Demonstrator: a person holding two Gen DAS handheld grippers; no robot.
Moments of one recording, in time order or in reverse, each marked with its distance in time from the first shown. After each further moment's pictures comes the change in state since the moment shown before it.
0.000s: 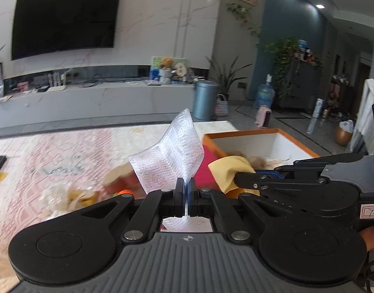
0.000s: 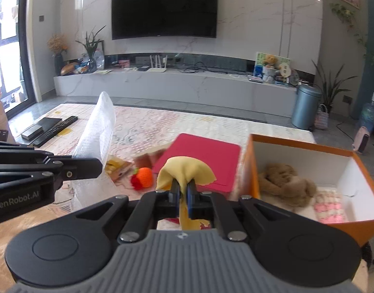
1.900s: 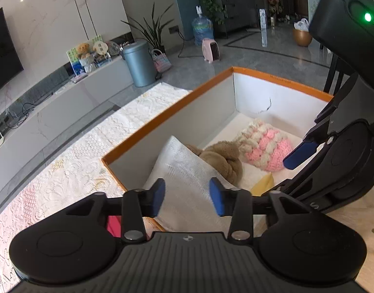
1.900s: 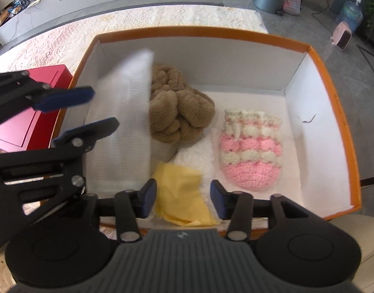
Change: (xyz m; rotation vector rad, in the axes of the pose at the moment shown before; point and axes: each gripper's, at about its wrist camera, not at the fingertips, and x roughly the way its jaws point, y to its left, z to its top) left arm 0.206 -0.117 0.021 0.481 0.236 -0.108; right arm 0.124 -0.200 -0.001 0.161 0.606 -0.111
